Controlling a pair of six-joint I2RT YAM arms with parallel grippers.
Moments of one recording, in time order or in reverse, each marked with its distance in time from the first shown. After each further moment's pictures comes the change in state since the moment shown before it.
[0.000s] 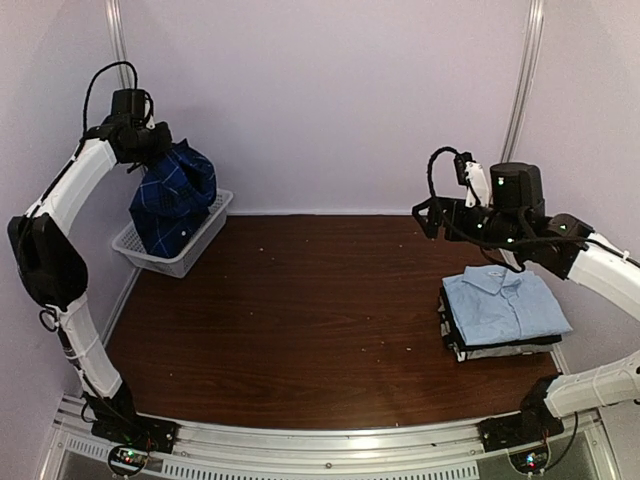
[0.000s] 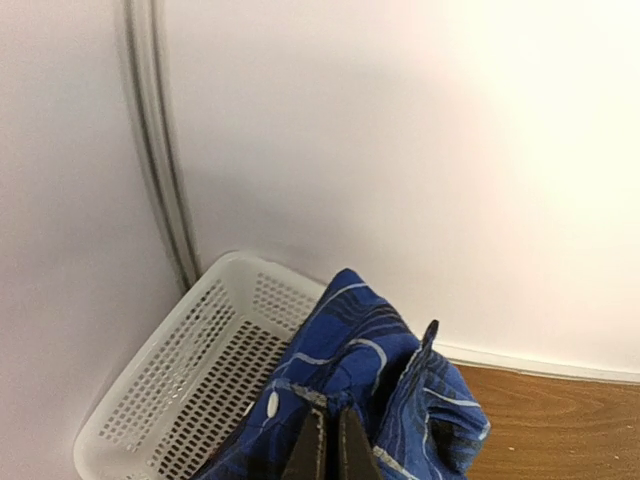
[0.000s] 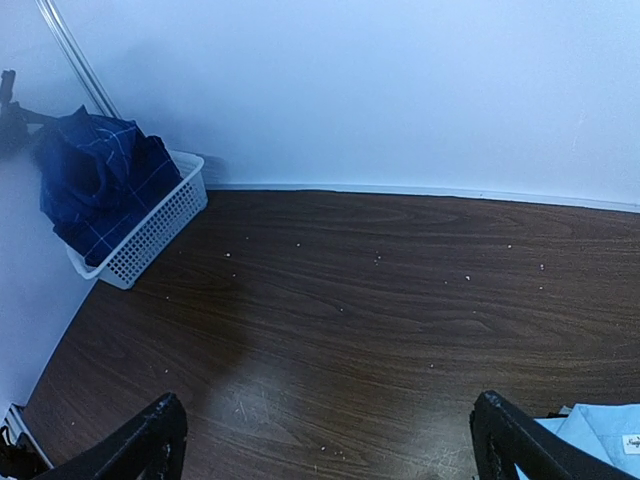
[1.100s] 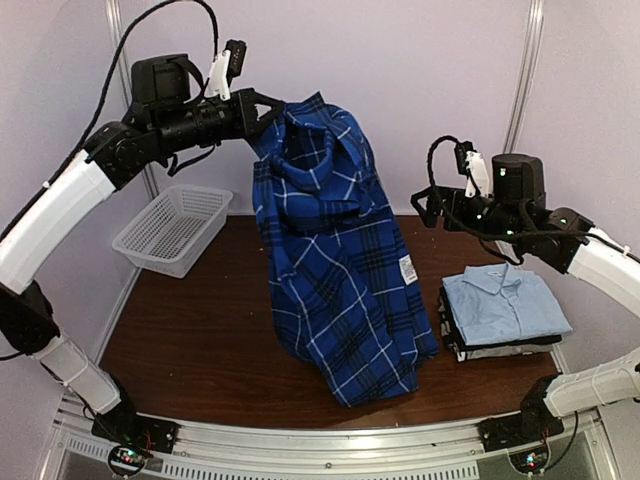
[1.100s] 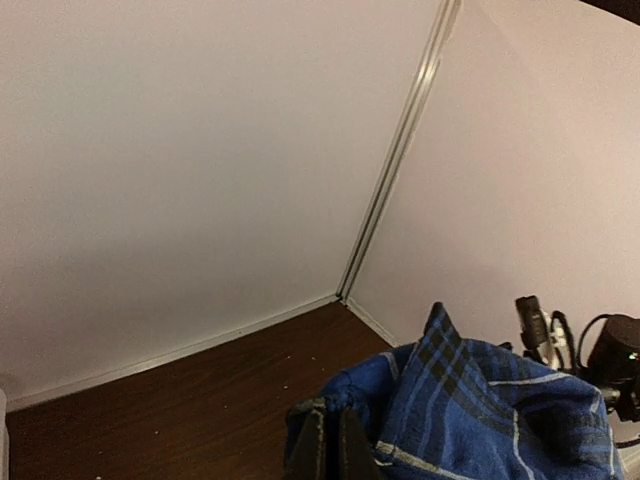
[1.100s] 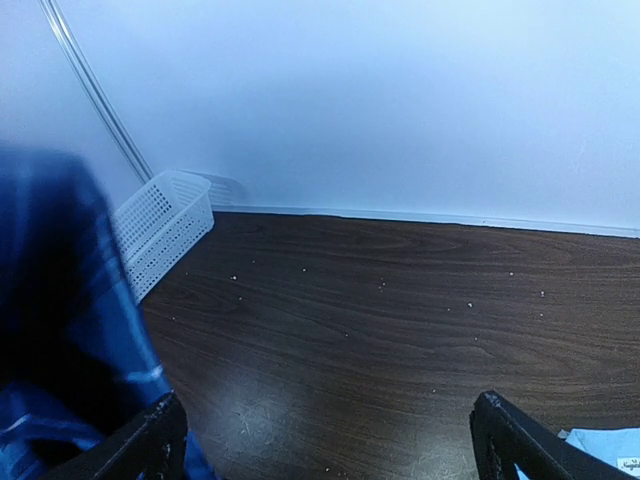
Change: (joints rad) left arm -0.728 -0.340 -0.164 0.224 0.186 -0.022; right arm 0.000 0.026 0.046 0.029 0.008 -0.018
